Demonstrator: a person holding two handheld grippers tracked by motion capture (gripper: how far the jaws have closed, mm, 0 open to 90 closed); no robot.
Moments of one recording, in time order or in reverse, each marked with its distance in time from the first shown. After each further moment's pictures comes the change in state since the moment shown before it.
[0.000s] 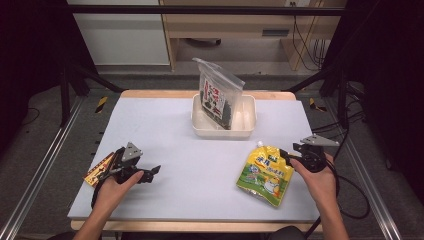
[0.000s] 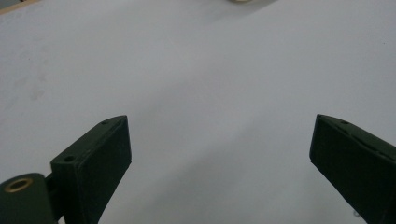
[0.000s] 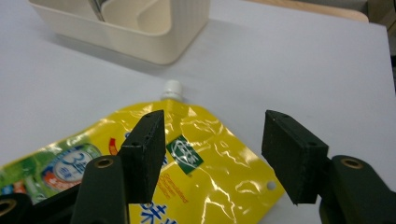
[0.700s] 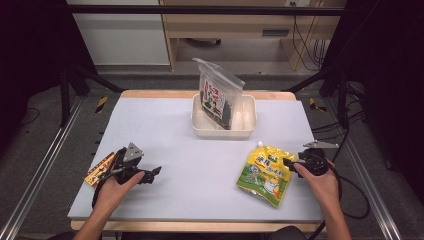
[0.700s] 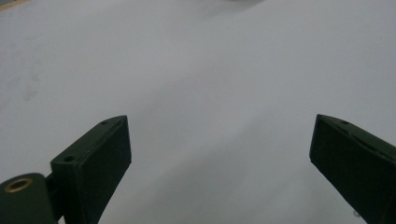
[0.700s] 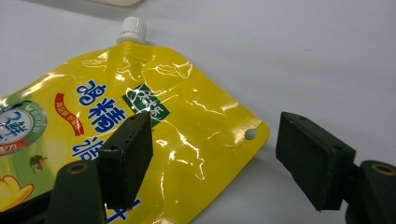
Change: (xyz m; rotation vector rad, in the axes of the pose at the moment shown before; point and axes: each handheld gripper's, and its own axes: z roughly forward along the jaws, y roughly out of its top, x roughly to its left) left arm -0.003 0.000 0.002 0.009 -0.009 0.011; right arm -0.029 -0.031 0.023 0.139 0.021 0.087
